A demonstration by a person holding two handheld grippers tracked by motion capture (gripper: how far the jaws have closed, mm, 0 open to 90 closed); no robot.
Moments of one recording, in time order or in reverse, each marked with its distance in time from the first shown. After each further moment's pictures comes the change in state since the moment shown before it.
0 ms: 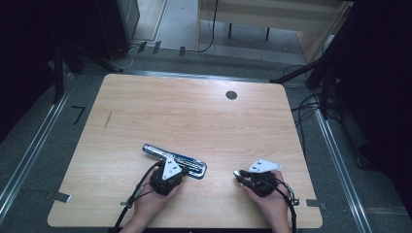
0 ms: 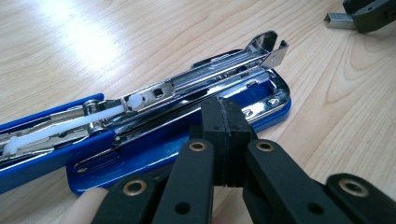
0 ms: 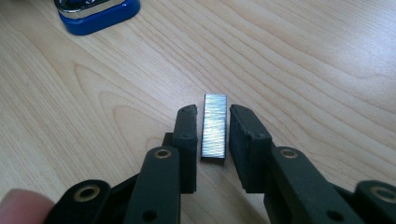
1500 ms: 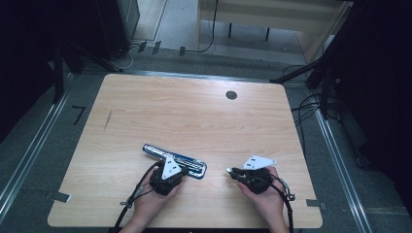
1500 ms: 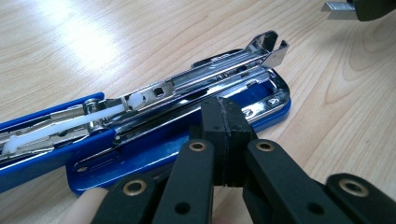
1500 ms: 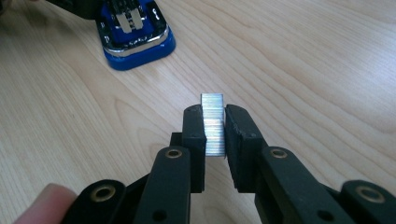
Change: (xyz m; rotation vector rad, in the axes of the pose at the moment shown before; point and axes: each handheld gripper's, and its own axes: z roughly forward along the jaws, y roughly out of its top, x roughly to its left) left arm 0.001 0.000 0.000 0.000 -0.007 -0.002; right arm 0.011 0.024 -0.002 -0.029 0.065 -0.050
